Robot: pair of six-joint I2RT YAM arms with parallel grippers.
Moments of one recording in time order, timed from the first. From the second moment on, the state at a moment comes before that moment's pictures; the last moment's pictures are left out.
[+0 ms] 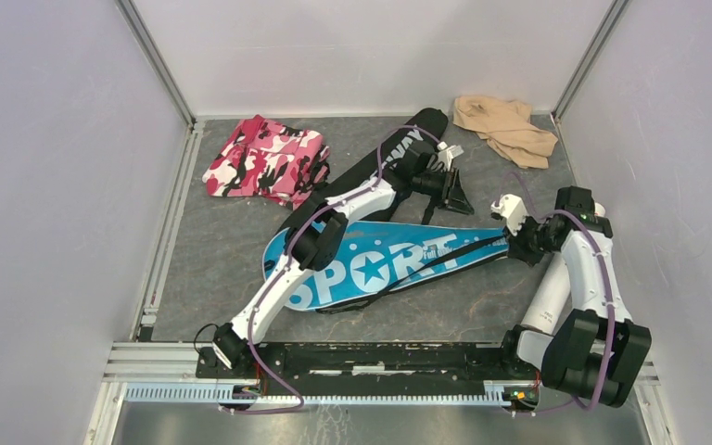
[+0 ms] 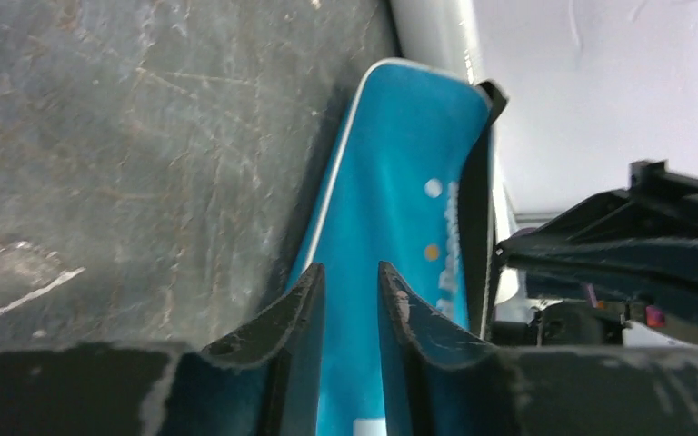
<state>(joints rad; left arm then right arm) -0.77 2.68 2.25 0.03 0.86 -0.74 -0.30 1.17 0.84 -0.93 -0.55 -1.14</state>
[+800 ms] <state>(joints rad) -0.79 1.98 1.68 -0.25 0.77 0.05 -0.34 1.28 0.96 -1.02 -0.62 -1.11</state>
